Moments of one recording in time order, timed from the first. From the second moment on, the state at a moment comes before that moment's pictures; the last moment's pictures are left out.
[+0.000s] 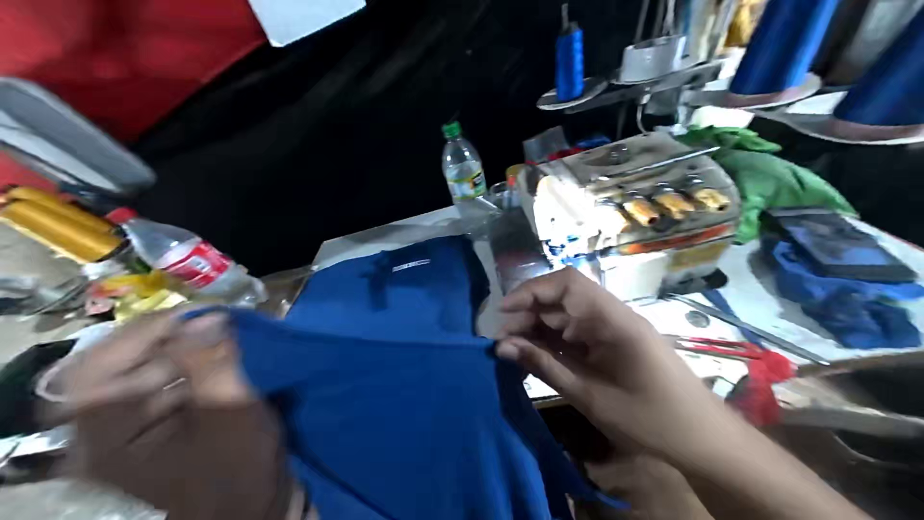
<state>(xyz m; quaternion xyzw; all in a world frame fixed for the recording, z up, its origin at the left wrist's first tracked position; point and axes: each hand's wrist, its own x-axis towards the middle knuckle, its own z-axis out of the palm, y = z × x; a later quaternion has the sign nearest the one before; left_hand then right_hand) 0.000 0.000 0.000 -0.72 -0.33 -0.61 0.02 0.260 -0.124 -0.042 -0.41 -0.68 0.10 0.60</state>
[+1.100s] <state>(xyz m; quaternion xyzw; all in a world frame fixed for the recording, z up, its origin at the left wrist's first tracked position) 0.075 0.069 -0.085 -0.84 -0.26 -0.24 -0.40 0.255 -0.082 -0.183 -0.59 -0.62 0.12 0.51</state>
